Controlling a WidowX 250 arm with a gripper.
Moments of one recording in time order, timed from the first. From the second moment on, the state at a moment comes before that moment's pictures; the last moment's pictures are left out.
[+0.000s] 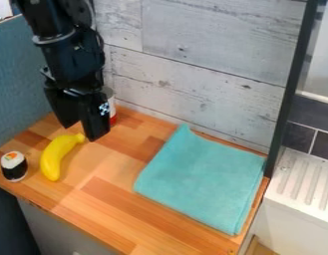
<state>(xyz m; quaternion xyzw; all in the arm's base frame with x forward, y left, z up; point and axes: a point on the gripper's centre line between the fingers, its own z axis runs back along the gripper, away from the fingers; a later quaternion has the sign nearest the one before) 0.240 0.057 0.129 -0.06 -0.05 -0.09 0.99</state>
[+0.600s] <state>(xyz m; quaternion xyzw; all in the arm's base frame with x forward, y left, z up) 0.277 0.007 0.093 -0.08 -0.06 -0.10 0.99</state>
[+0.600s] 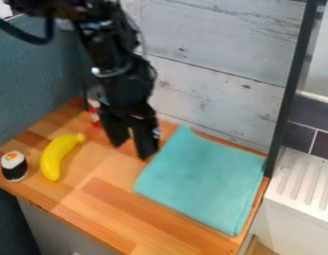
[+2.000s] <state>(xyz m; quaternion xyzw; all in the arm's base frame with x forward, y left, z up) 0.345 -0.057 0.038 0.03 -0.01 -0.09 1.00</state>
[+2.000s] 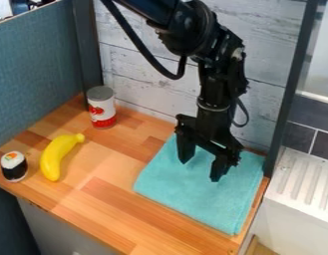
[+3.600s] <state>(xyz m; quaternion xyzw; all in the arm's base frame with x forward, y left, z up) 0.236 -0.024 0.011 0.01 0.06 -0.12 0.99</state>
